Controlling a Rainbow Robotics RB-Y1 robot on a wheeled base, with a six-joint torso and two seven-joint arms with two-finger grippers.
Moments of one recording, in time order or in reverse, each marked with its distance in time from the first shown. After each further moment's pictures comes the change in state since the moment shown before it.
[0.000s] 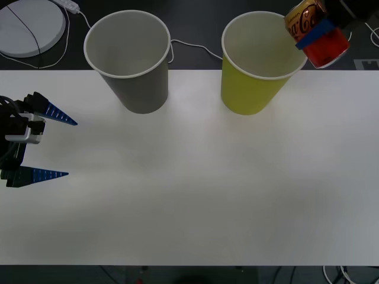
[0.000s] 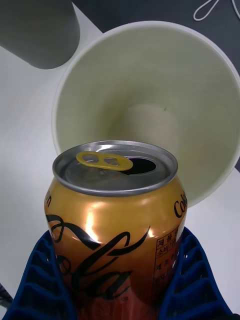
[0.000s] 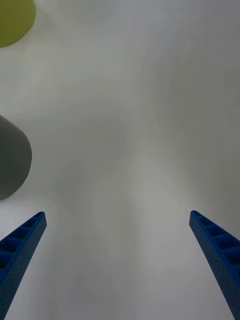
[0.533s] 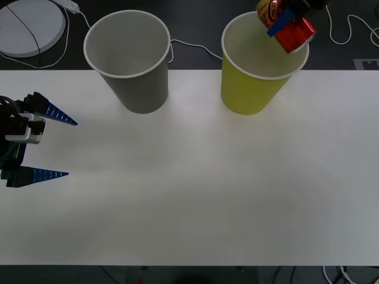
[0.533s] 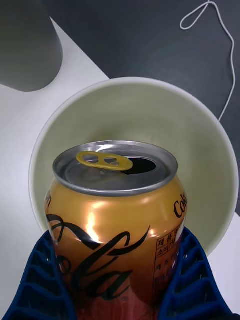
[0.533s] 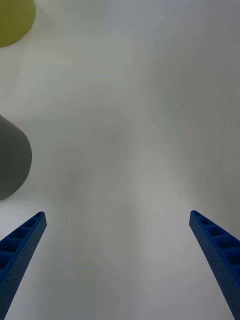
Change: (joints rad) right arm -0.153 0.203 0.070 0.245 0.159 0.037 0.055; left arm 0.000 0.000 0.000 0.000 0.000 0.000 0.000
